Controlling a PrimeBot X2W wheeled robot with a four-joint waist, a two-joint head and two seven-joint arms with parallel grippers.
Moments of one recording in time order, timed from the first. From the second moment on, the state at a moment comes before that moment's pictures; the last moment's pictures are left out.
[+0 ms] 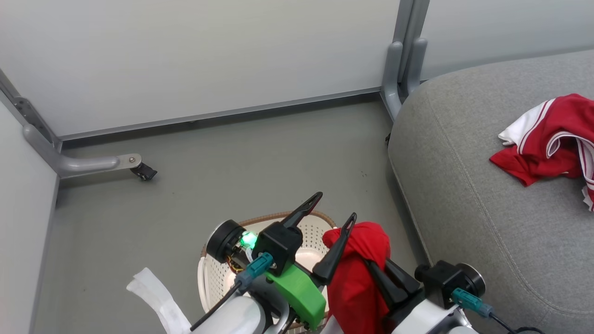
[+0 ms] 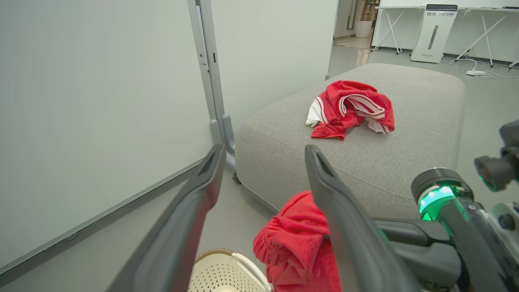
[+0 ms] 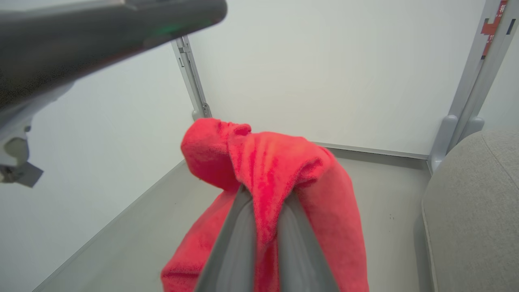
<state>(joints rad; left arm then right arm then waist) -0.38 0.20 -0.87 0.10 -0.45 0.08 -0.06 -0.09 -0.13 0.46 0.18 0.28 0.13 -0.26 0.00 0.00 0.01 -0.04</state>
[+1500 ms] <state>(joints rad) -0.46 0.42 -0.88 0.04 -0.31 -0.01 -0.19 -0.47 -0.24 -0.04 -0.22 0.32 0.13 -0.26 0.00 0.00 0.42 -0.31</state>
